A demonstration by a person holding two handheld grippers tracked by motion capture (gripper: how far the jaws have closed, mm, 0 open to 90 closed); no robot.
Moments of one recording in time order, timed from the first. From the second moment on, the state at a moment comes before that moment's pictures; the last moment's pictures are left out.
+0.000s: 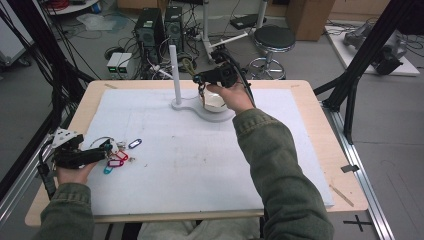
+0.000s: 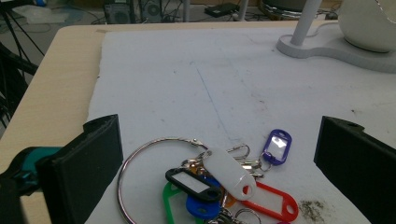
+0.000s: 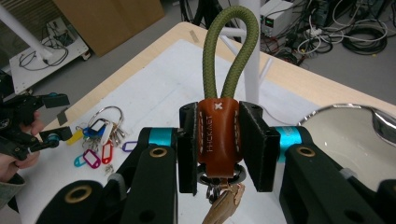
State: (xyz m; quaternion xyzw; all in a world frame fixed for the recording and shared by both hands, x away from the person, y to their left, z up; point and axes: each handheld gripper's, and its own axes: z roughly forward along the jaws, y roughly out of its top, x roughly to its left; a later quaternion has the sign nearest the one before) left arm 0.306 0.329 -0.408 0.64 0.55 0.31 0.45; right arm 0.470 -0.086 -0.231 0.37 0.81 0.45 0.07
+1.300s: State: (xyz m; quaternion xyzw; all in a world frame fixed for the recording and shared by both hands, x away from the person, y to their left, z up) left arm 0.306 0.330 -0.409 0.64 0.55 0.31 0.45; right arm 0.509 -0.037 -0.256 0.37 0.84 0.40 0.05
